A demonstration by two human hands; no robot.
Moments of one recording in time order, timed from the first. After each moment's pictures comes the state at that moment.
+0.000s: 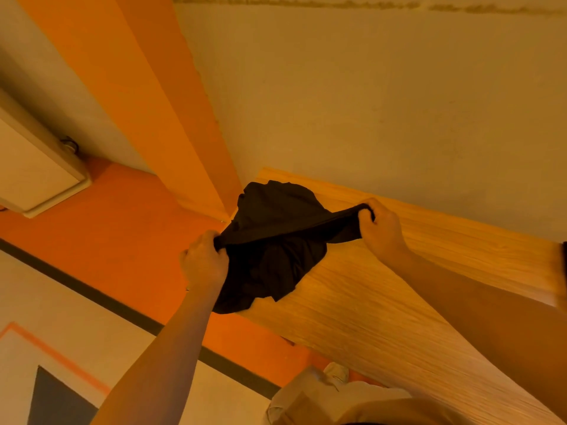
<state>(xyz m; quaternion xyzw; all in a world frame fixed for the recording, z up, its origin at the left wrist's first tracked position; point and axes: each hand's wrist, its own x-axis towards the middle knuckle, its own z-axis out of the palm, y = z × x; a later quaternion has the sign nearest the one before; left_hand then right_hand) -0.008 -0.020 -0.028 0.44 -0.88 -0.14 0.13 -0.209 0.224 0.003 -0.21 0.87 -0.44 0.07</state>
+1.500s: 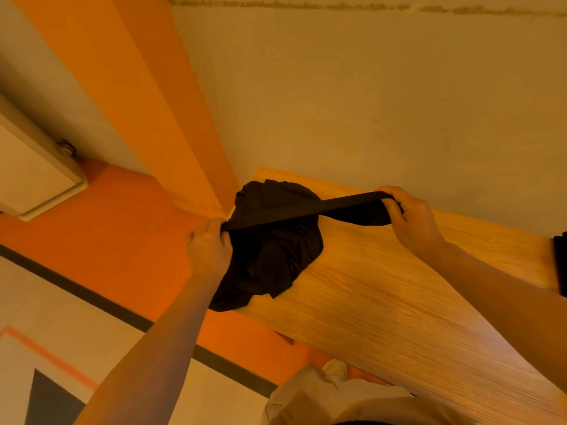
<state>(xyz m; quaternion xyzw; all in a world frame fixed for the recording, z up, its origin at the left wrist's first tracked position) -0.017 -0.016 -0.017 0.33 -0.91 -0.14 0.19 -0.227 0.279 0.019 -0.34 0.83 -0.45 0.00</state>
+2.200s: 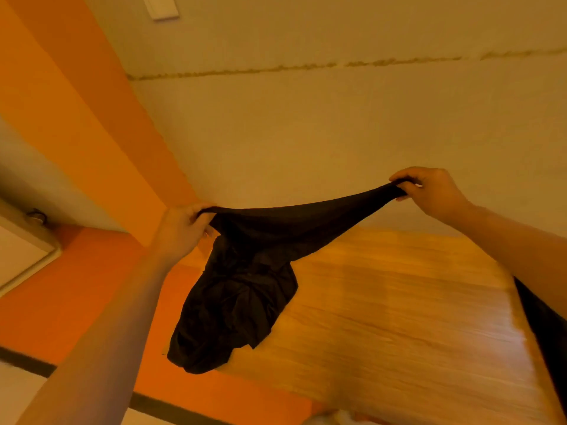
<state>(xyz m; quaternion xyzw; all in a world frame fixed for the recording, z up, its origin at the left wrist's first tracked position) -0.099 -0.025 0.119 0.16 -0.91 -0.36 0.15 -0.330 0.353 0.090 -0.24 0.89 -0.39 0.00</state>
